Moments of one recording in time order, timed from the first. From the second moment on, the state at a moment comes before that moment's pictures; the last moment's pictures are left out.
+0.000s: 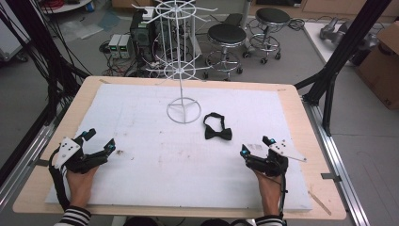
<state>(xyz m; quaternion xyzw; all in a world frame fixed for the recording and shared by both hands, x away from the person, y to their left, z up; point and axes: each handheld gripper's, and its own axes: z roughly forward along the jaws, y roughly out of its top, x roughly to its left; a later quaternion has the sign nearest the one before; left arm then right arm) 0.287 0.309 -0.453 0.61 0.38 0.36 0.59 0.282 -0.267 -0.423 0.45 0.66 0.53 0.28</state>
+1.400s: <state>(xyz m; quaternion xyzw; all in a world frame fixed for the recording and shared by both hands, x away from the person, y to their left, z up) 0.287 0.310 -0.453 0.61 0.39 0.36 0.59 0.386 -0.230 -0.387 0.48 0.77 0.42 0.12</state>
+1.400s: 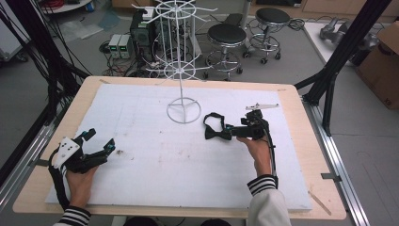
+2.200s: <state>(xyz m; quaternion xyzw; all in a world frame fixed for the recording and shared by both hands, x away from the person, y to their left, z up) 0.287 0.311 -0.453 0.61 0.39 0.36 0.59 0.405 -0.217 -0.414 0.49 0.79 0.36 0.09</state>
